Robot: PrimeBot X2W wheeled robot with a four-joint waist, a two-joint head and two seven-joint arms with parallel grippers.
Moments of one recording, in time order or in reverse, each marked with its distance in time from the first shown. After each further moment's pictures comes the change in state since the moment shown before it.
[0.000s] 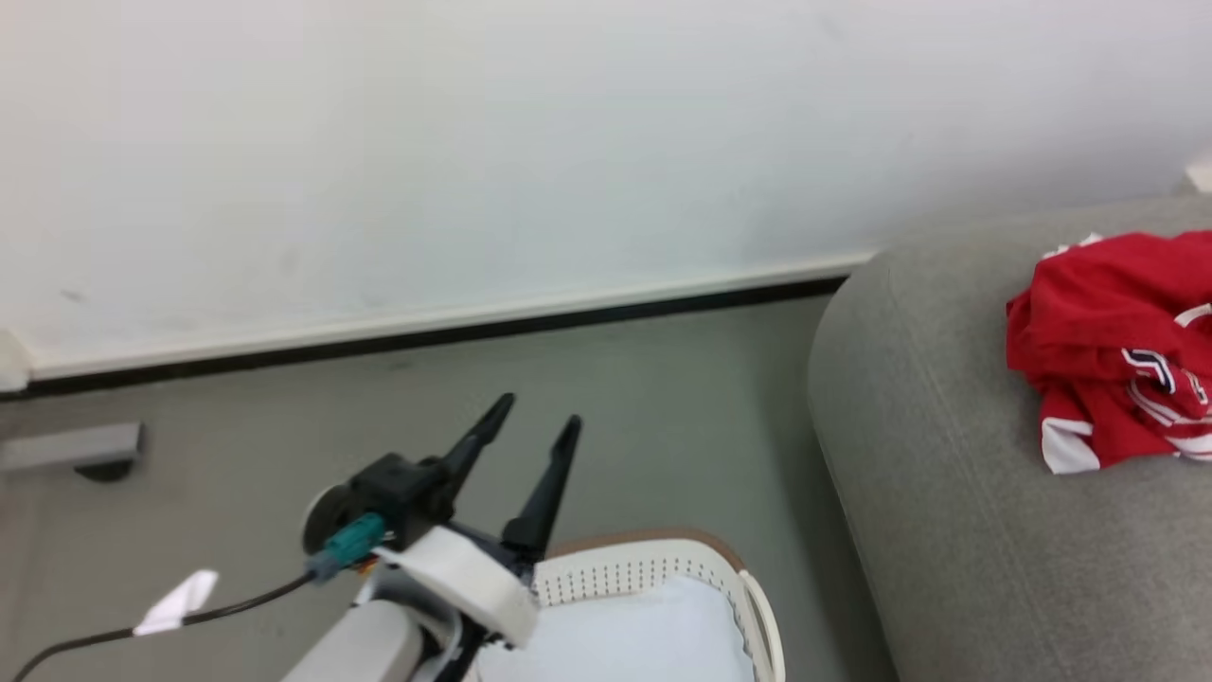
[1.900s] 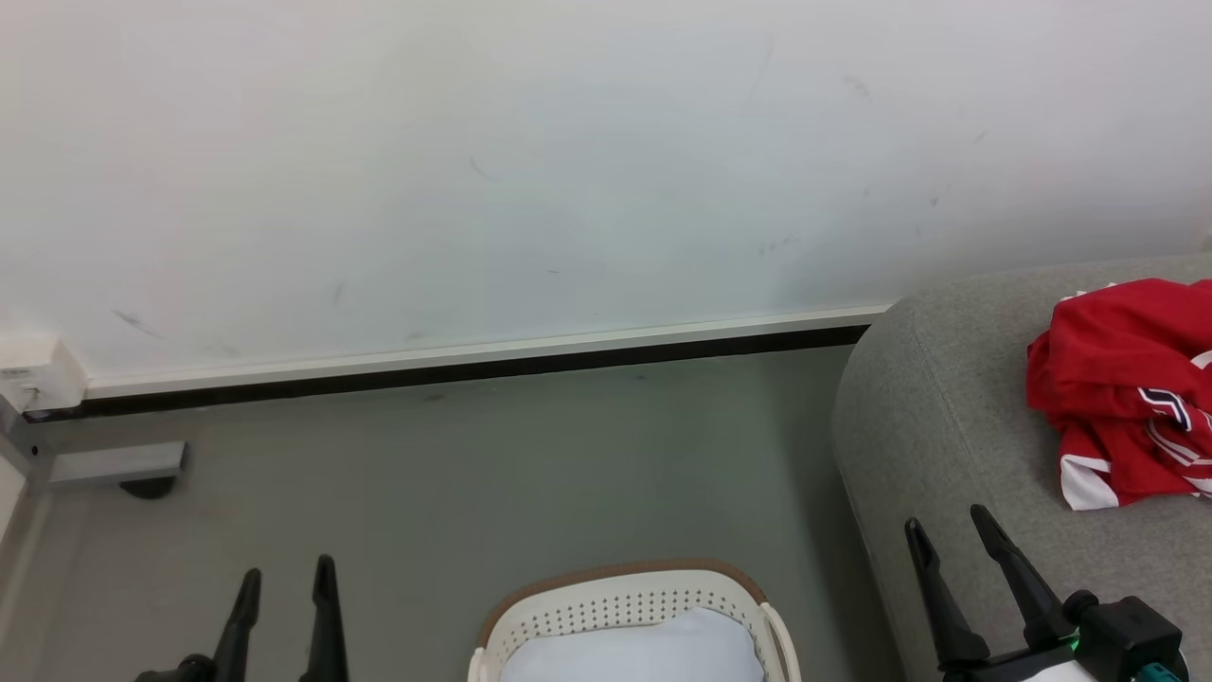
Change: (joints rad) left arm 0.496 -0.203 0.680 -0.156 0.249 -0.063 0.000; right arm 0.857 0.724 -0.830 -0.364 -0.569 0.000 -0.222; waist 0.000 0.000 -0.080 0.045
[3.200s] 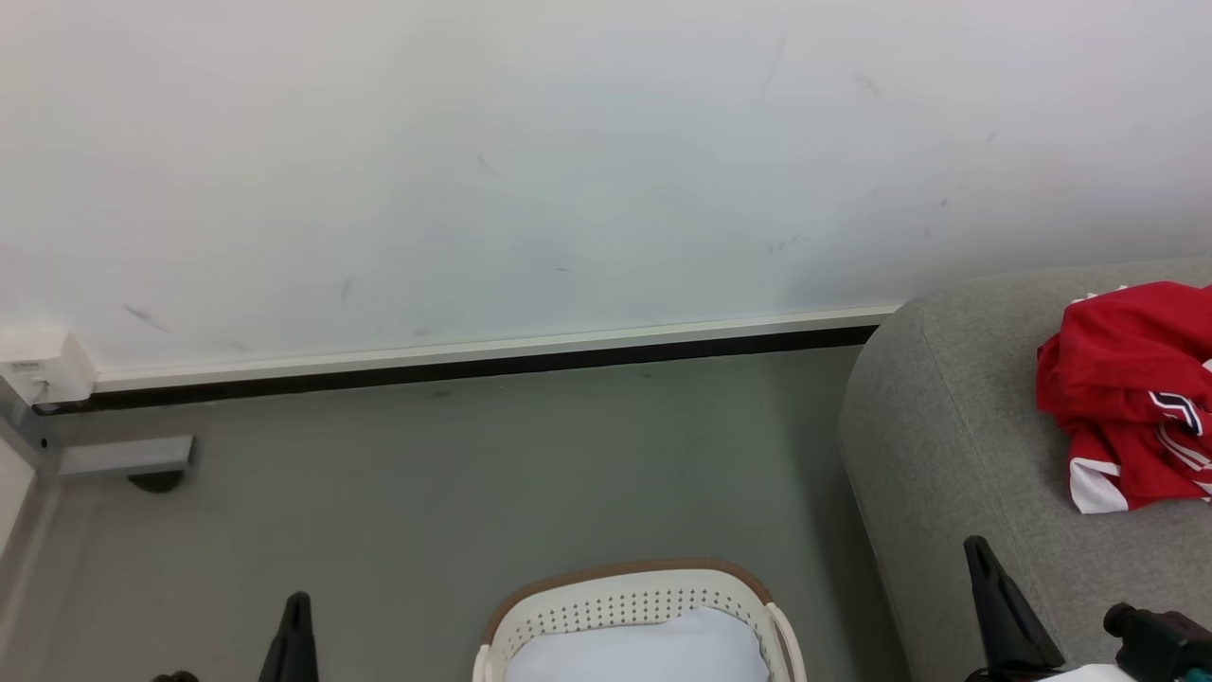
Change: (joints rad) left arm -0.013 -0.011 -0.001 0.087 -0.283 -0.021 0.080; right arm 0.025 0.027 -0.040 0.044 0.256 0.000 0.070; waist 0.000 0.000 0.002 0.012
